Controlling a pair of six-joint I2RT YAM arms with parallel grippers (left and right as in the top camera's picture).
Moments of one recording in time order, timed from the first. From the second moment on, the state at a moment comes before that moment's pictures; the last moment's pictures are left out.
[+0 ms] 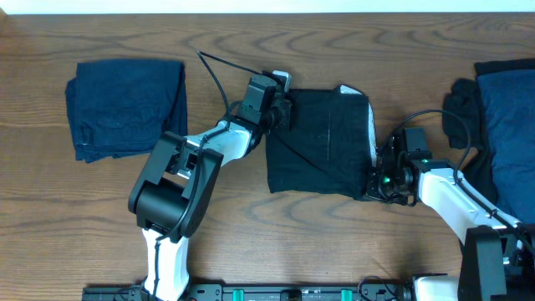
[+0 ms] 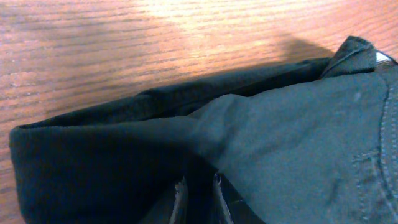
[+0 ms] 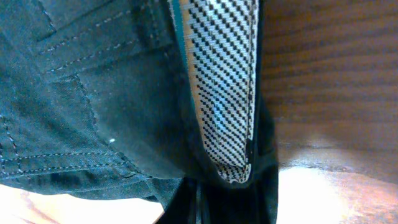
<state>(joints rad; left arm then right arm) -0.45 2.08 1.16 0.20 0.23 -0.28 0.08 1.52 0.67 -0.56 -0.31 0.31</state>
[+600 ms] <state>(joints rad) -0.46 1.63 1.19 -0.52 0.27 -0.32 0.05 1.39 0.97 -0.88 -0.35 0.27</state>
